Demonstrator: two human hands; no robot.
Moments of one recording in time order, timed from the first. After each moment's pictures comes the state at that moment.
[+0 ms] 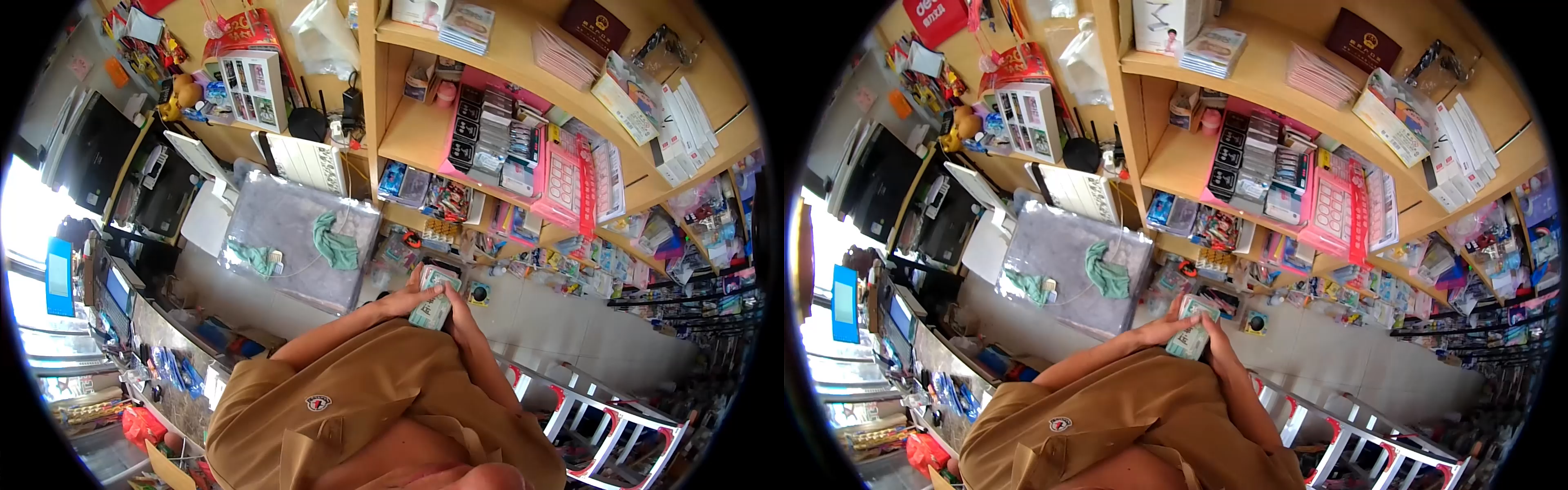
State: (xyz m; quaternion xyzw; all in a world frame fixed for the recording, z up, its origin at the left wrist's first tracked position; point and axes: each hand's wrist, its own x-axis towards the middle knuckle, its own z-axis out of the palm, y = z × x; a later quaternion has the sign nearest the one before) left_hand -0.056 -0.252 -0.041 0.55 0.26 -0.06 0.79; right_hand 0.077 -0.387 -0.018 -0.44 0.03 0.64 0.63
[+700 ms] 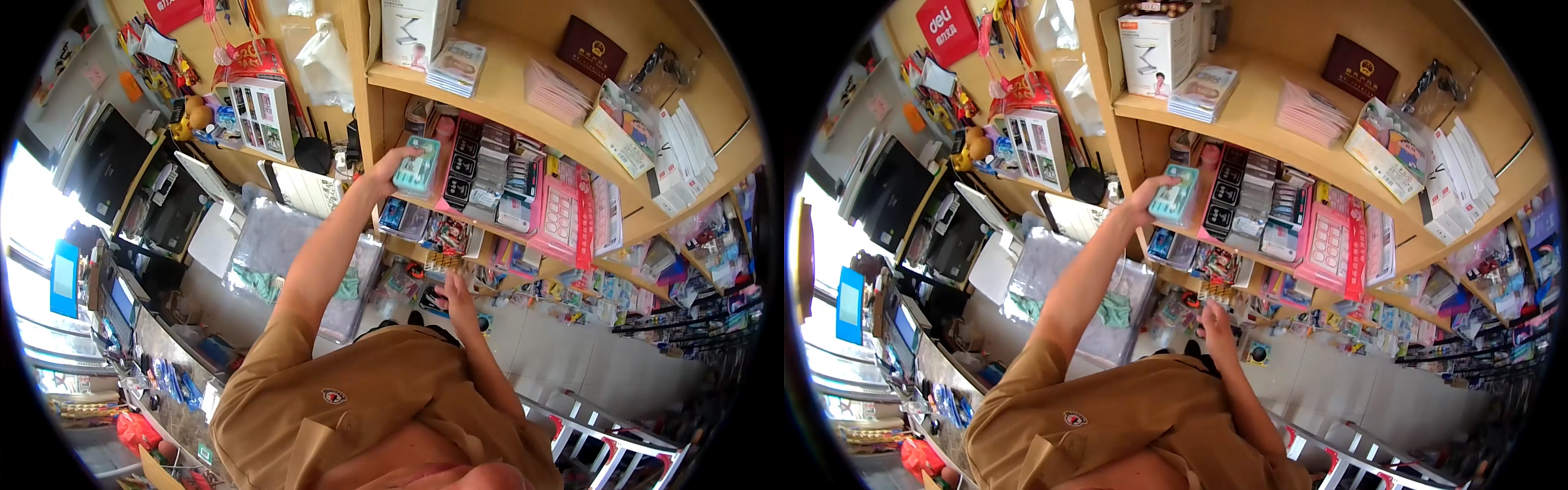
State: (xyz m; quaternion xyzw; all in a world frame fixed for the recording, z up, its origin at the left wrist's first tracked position) left_hand 0.078 0.040 0.111 0.37 0.25 0.13 0.89; right_hand 0.130 -0.315 0.012 -0.65 -0.24 0.45 0.56
